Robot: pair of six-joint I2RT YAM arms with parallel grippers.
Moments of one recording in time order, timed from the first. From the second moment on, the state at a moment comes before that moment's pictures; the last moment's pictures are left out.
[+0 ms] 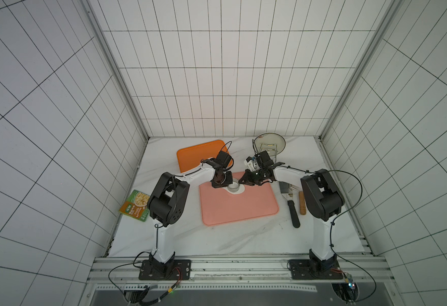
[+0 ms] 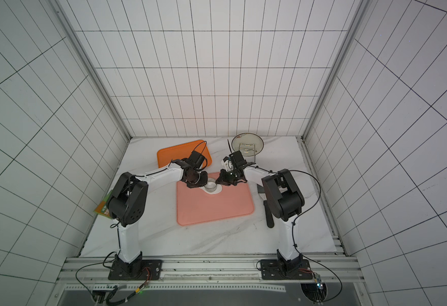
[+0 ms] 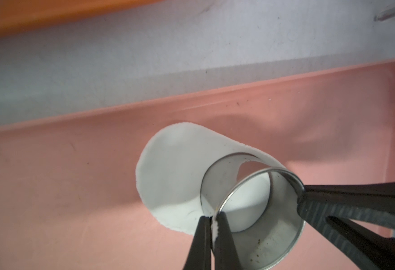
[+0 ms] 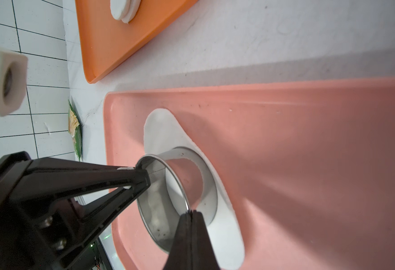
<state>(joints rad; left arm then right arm) -0.55 1.98 1.41 -0.63 0.12 -0.61 0.54 2.02 1.31 -0.32 -0.58 0.48</state>
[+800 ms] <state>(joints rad) -0.58 1.99 1.48 -0.80 0.09 -0.58 0.53 1.94 1.33 -0.51 -0.48 0.48</state>
